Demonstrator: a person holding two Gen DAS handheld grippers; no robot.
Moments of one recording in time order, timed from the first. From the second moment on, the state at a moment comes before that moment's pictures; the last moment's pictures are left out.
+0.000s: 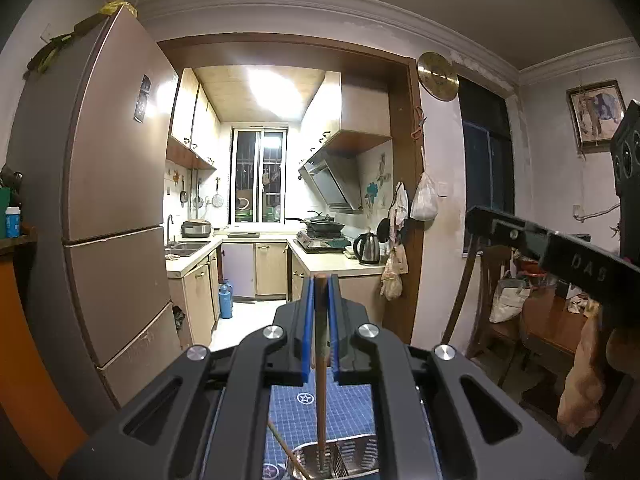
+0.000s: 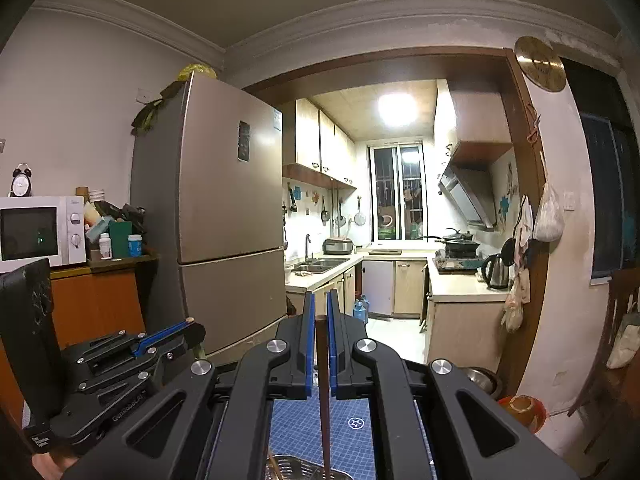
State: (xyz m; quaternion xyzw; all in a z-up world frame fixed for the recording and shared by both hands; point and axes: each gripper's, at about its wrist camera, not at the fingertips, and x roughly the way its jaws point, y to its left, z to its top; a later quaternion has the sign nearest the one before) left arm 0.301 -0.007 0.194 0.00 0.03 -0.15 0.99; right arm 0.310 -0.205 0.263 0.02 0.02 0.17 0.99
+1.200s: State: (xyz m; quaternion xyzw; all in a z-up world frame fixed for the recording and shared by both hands) left arm 0.365 -0.012 0.124 0.00 0.09 -0.13 0.99; right arm 0.380 -0.206 0.155 0.03 0.09 0.17 0.98
